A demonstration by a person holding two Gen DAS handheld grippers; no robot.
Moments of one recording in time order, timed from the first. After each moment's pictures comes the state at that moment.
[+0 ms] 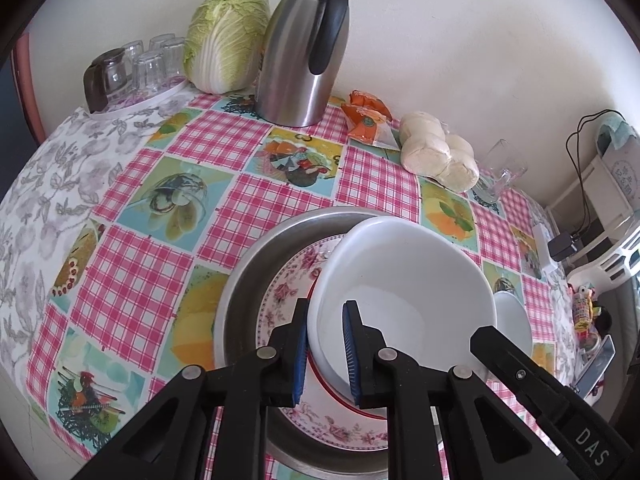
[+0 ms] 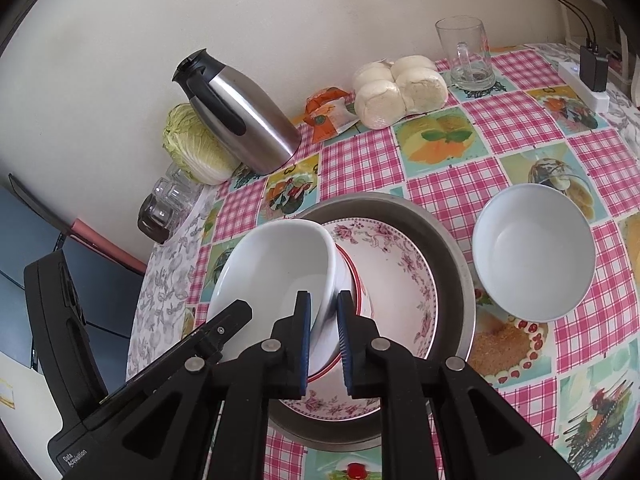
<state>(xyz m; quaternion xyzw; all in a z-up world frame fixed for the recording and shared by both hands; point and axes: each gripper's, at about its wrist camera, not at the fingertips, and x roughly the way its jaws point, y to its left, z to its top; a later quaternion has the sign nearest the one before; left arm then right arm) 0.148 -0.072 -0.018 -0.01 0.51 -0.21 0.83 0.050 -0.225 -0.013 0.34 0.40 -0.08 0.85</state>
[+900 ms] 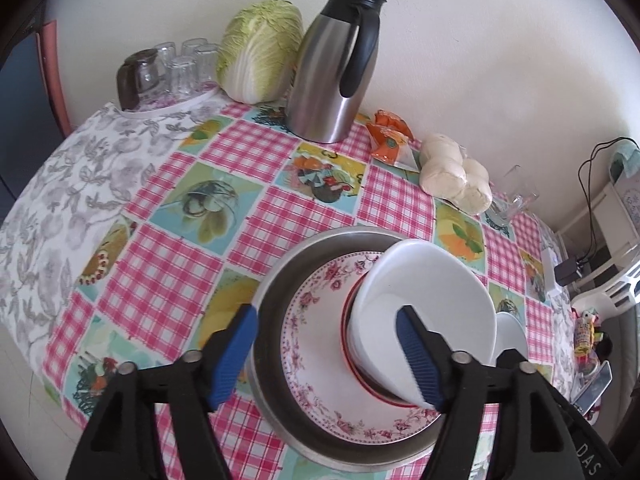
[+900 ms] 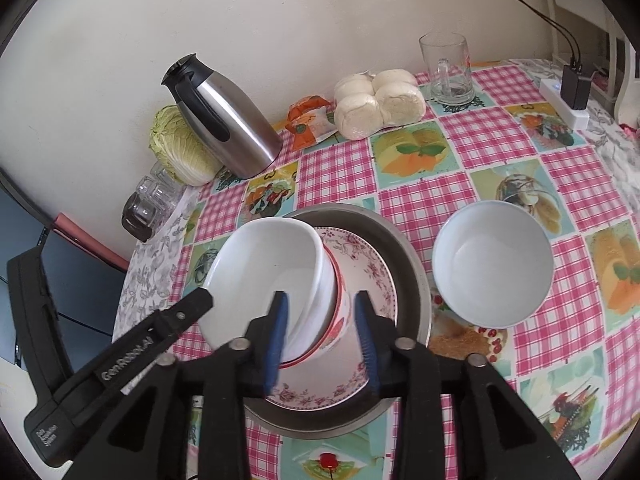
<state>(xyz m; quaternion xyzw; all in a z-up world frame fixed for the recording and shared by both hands) 0.144 -0.050 0.005 -0.03 0.50 -0.17 0.85 0.036 -0.232 0.005 0.30 0.42 -0.12 0.85</state>
